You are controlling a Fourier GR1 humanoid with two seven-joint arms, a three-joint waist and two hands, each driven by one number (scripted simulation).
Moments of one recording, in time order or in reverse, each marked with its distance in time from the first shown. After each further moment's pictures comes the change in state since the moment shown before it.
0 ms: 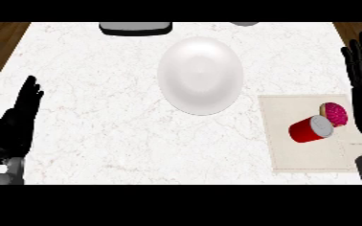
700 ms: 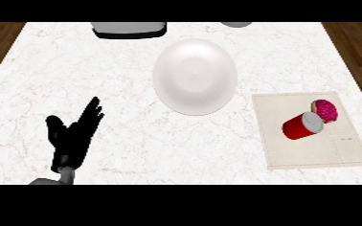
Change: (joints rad) left arm 0.022 -0.198 -0.160 0.039 0.089 -0.098 0.138; right arm 0.126 -0.157 -0.452 0.405 0.064 -0.207 -0.115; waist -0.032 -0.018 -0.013
